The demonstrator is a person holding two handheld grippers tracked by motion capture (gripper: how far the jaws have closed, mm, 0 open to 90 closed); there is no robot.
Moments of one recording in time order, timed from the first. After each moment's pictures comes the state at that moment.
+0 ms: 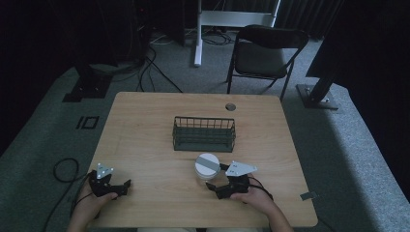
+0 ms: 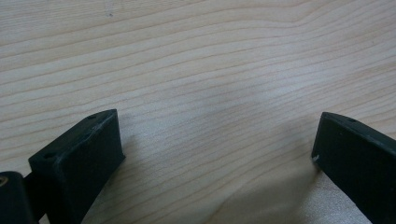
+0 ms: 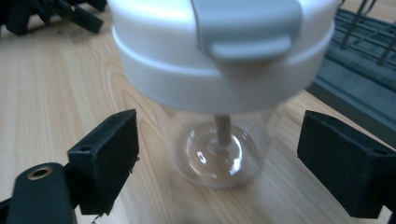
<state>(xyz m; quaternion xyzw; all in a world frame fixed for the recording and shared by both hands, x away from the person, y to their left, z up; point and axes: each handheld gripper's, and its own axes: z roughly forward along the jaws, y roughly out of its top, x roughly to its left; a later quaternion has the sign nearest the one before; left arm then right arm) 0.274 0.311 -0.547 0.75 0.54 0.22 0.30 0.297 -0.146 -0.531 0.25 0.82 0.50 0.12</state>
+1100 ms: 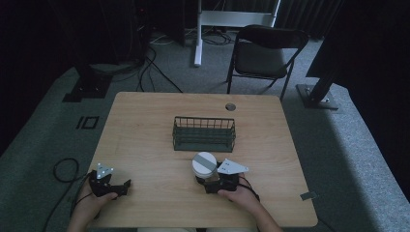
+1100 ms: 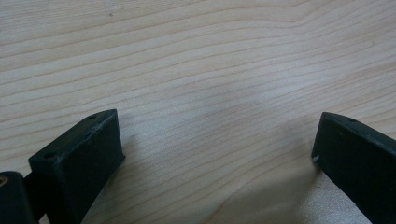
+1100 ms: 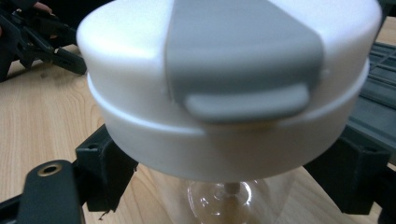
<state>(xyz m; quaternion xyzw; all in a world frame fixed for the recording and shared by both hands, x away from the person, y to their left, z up) 0.274 0.311 -0.547 0.75 0.54 0.22 0.30 0.306 -0.115 -0.543 0.28 0.77 0.55 0.14</state>
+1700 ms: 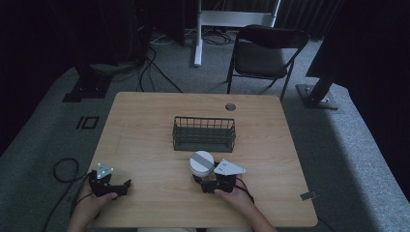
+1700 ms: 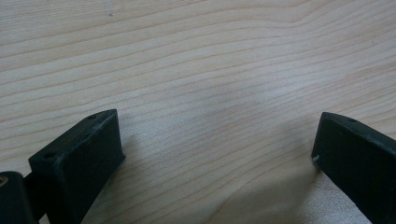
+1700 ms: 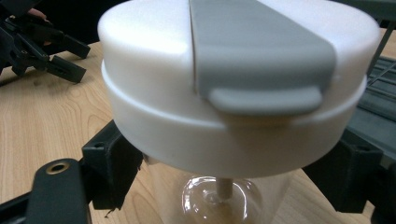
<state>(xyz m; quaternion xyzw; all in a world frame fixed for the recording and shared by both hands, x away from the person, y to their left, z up) 0.274 0.311 -0.547 0.75 0.54 0.22 0.30 0.302 -0.106 -0.540 0.29 0.77 0.55 0.16</state>
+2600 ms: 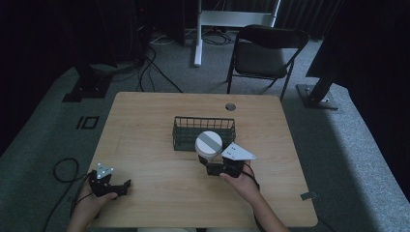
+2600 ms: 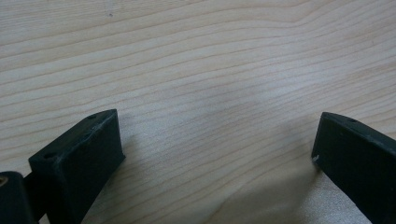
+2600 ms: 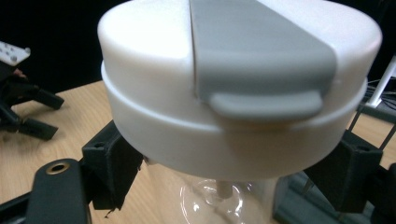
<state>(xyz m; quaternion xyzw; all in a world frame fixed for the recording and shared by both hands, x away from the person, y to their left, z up) 0.274 0.311 -0.547 0.75 0.54 0.22 0.30 0.324 -0.119 -0.476 0.29 0.73 0.57 0.22</state>
